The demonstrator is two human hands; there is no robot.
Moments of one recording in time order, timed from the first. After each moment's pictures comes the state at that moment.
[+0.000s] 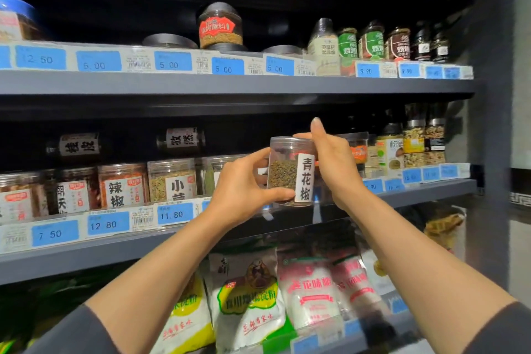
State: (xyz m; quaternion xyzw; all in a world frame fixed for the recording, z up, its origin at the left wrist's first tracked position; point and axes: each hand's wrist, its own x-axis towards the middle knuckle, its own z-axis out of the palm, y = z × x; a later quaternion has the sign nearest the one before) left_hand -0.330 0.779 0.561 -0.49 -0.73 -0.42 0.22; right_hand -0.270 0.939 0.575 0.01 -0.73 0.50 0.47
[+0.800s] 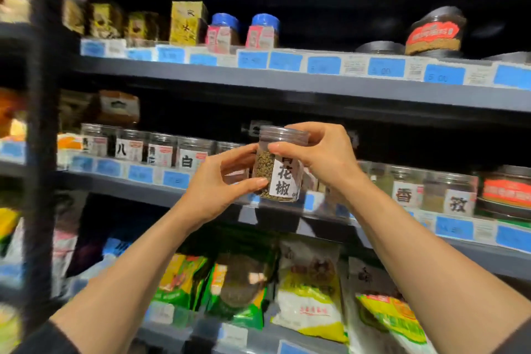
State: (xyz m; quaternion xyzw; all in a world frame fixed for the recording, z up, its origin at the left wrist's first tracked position) left_hand -0.343 0.499 0.538 -0.30 -0.73 -0.54 0.29; right_hand -0.350 0.690 0.601 0.27 -0.79 0.46 0.32
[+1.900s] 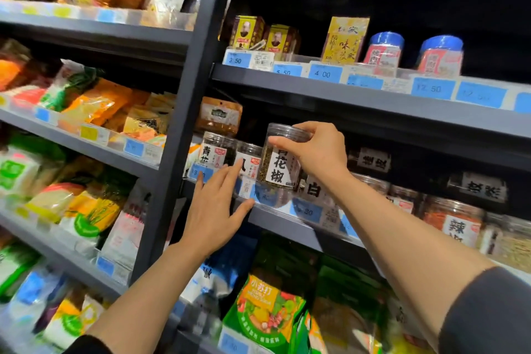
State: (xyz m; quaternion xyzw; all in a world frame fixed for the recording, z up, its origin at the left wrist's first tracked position) left_hand -0.426 0.279 0.468 -0.09 -0.82 -0.26 0.49; right_hand -0.438 0.442 0.614 0.23 -0.82 0.34 0.39
